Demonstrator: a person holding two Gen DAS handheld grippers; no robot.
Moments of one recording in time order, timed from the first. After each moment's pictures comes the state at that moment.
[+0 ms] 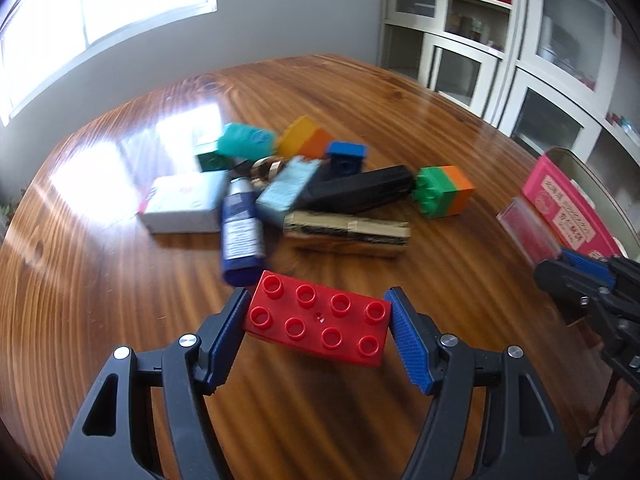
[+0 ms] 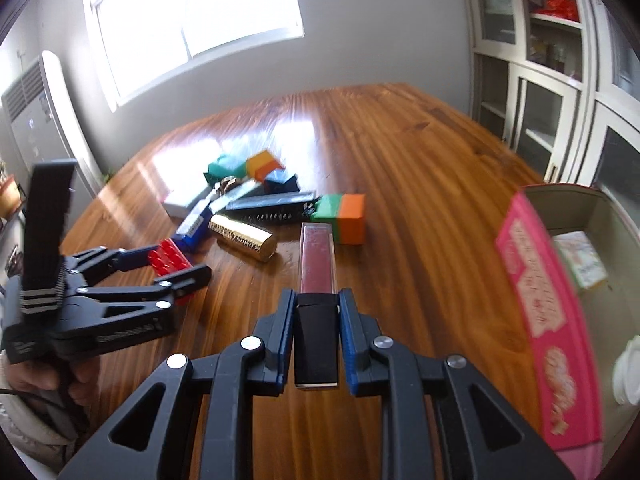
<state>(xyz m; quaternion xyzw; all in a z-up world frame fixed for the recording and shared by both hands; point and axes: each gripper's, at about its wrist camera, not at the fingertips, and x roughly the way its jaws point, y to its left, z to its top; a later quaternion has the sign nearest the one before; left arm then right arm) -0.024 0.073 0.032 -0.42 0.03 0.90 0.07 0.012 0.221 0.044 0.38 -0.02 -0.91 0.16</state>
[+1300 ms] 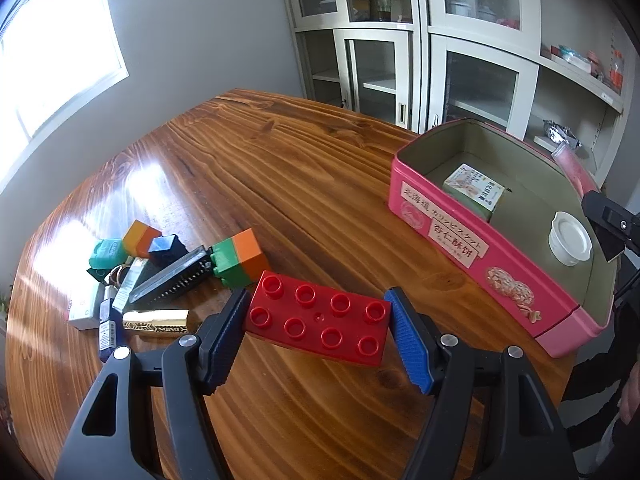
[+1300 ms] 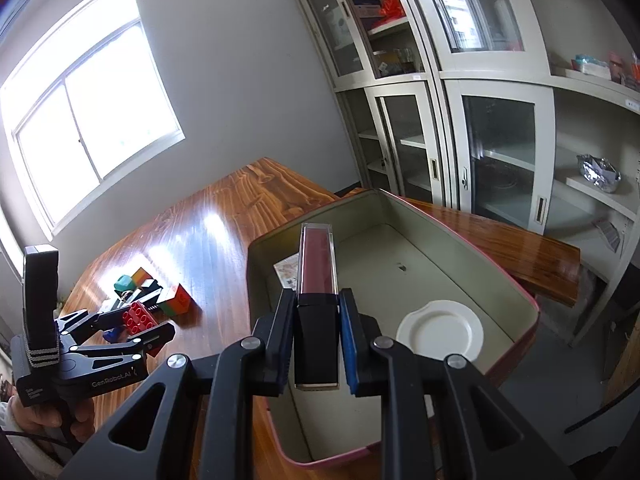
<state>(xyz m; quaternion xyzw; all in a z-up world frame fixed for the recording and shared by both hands) -0.021 0.239 0.065 -0.39 0.14 0.90 0.14 0.079 0.418 0.074 0.28 -0.16 -0.95 0.00</state>
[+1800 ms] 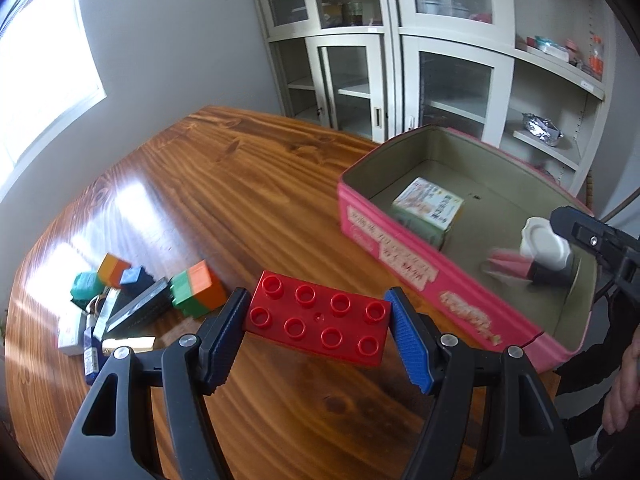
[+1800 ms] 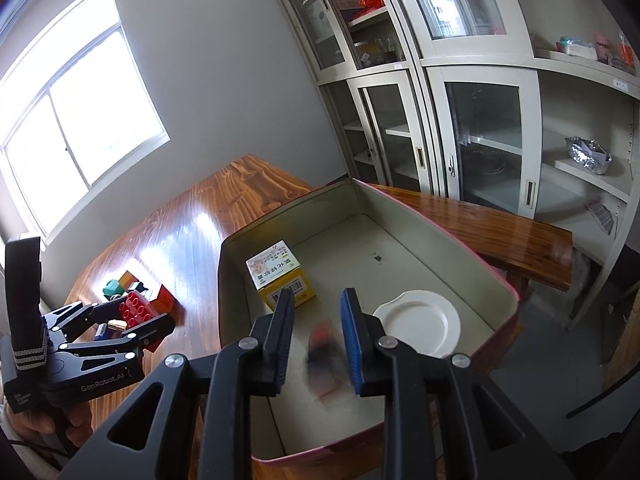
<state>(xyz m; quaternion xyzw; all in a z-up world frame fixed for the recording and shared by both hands) -0.017 0.280 0.074 -0.37 0.16 0.90 0.18 0.081 0.438 0.066 0.29 -0.18 -0.94 -0.02</state>
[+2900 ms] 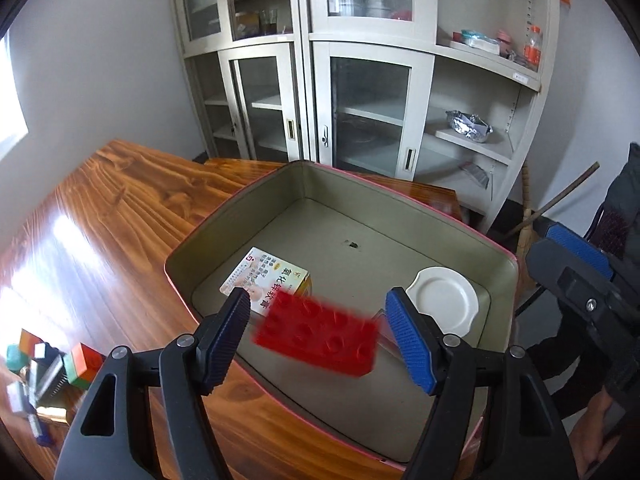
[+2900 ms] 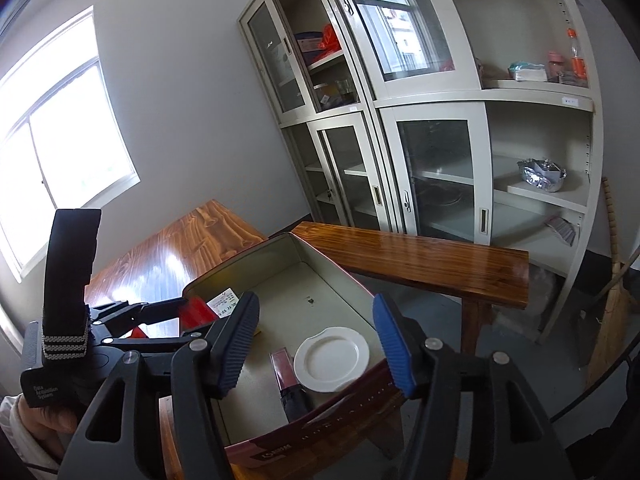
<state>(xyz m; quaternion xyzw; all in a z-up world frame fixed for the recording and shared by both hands) -0.024 0.387 0.083 -0.37 0.15 0.86 0.31 0.116 0.477 0.092 0.23 -0.18 -0.95 -0.10</state>
